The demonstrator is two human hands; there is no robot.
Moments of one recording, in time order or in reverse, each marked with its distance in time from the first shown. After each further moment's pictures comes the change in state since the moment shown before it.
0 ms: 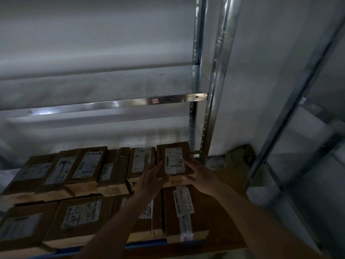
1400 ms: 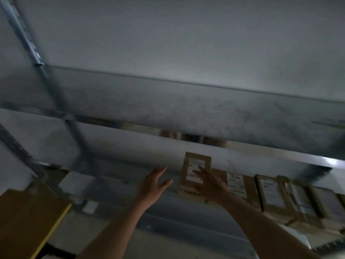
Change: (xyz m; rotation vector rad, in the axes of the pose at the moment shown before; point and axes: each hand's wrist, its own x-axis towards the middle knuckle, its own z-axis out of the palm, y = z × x) left_hand -0.499 0.427 0.314 -0.149 -0.791 1.145; right_hand -0.839 0.126 0.068 0.115 0.497 1.267
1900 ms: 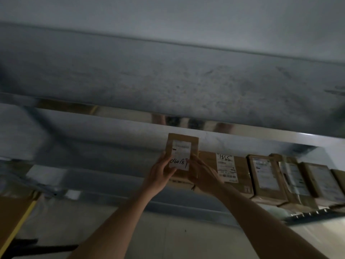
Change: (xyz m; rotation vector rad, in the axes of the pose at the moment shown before) left_hand 0.067 0.004 0.118 -0.172 -0.154 0.111; right_hand 0.048 0.076 0.055 0.118 0.009 0.008
